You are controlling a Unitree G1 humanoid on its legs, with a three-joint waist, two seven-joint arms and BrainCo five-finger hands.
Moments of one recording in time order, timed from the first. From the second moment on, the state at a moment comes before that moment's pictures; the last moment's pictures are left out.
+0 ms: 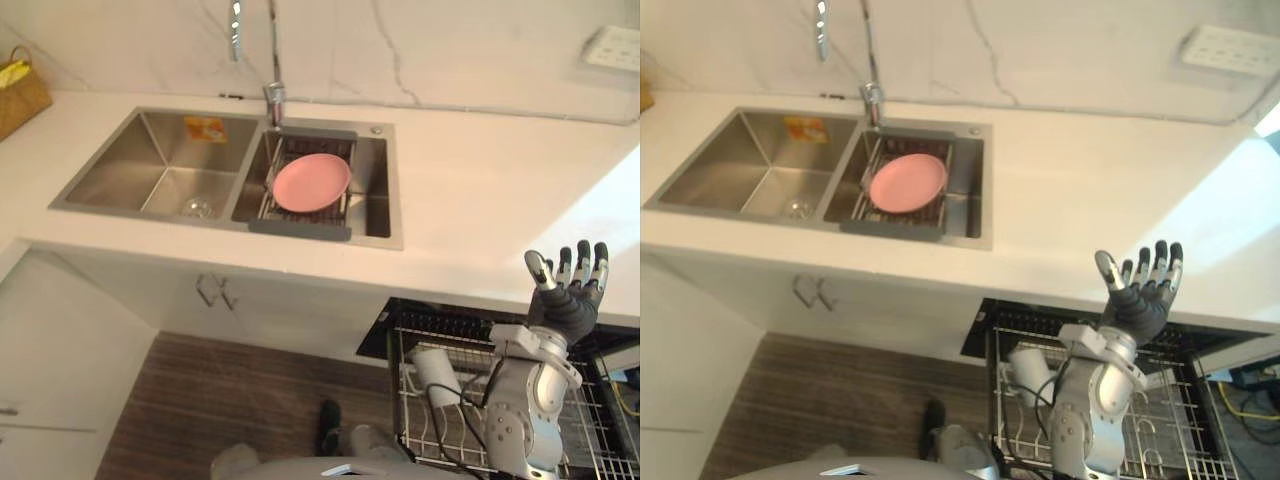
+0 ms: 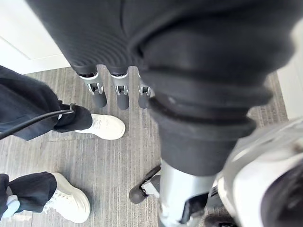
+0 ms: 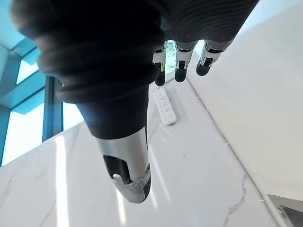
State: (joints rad) left arm 0.23 0.10 0.04 1.07 0.25 0.37 0.03; right arm 0.19 -0.09 -0.28 -0.39 0.58 -0.23 -0.36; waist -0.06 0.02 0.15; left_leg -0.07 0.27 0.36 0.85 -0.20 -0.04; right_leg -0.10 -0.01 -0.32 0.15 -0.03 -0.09
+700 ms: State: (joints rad) left arm 0.24 0.11 0.08 1.06 0.20 0.35 0.06; right arm 0.16 -0.08 -0.25 -0.30 0.59 -0.23 -0.23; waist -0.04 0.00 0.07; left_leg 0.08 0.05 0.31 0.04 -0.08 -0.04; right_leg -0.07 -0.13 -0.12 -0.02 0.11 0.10
